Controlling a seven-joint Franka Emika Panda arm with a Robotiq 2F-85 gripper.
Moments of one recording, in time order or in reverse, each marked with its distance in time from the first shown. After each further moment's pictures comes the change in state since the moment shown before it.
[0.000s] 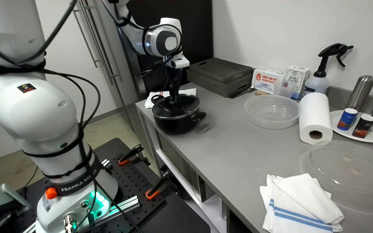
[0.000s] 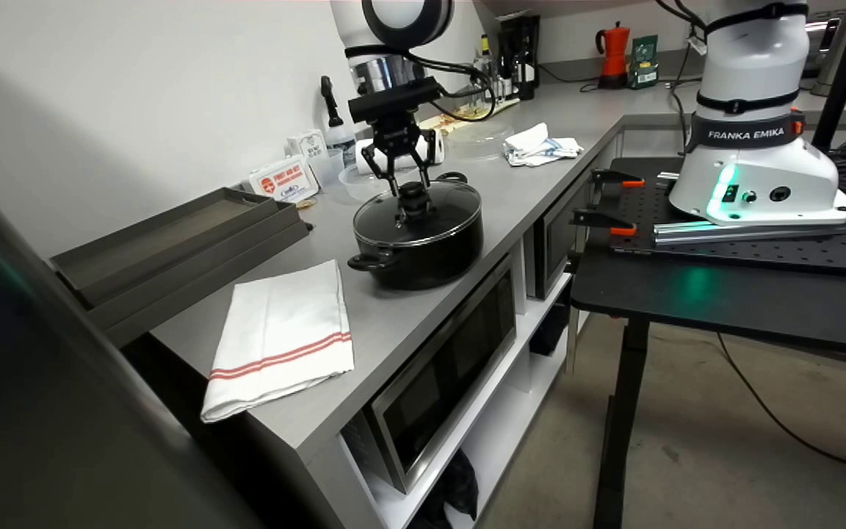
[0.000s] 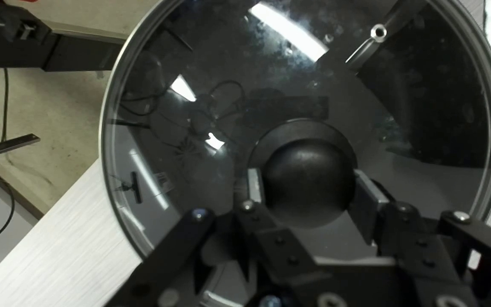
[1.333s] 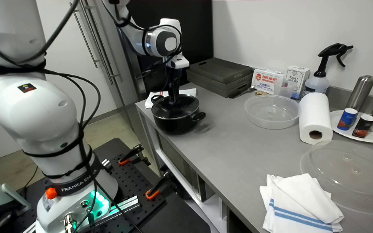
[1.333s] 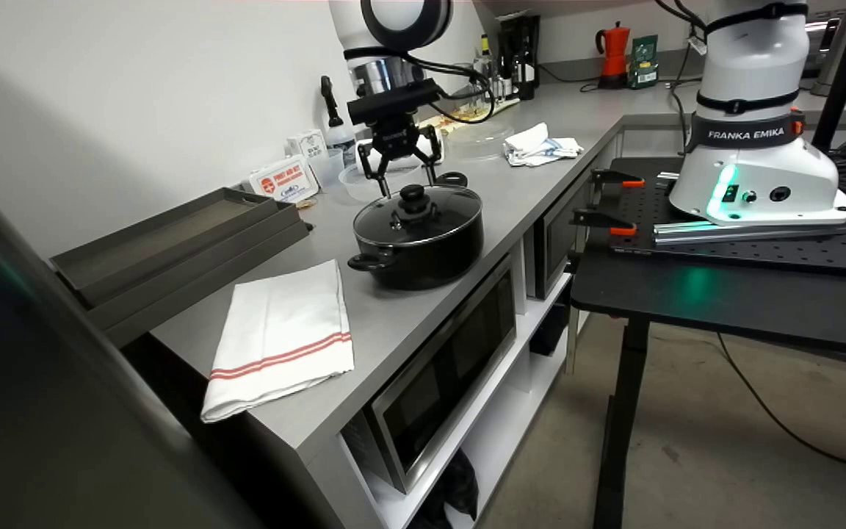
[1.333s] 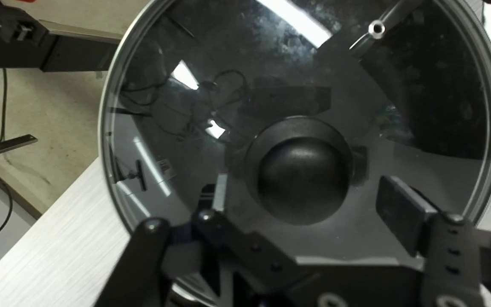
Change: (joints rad) arm 0.005 0.008 0.000 0.005 0.000 0.003 0.000
